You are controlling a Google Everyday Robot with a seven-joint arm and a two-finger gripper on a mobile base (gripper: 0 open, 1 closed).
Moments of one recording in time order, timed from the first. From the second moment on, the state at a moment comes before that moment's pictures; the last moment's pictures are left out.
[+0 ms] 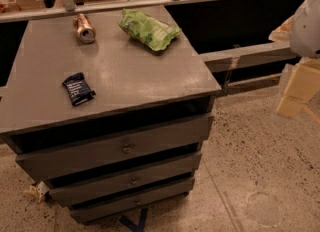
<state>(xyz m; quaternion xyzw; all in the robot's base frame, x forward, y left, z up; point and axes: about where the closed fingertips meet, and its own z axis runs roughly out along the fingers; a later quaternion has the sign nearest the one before) 0.438 -0.217 0.977 -0.60 0.78 -0.04 0.16</state>
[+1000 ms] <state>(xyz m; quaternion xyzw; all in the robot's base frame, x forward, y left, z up) 0.439 -0.198 0.982 -0.54 0.81 0.01 0.22</state>
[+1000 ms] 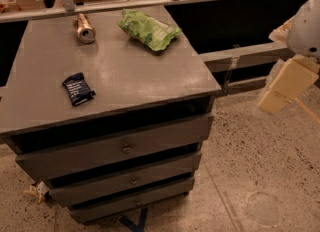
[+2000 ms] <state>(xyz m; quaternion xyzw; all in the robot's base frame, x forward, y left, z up) 0.425 -0.096 0.953 -0.38 0.81 0.18 0.40</state>
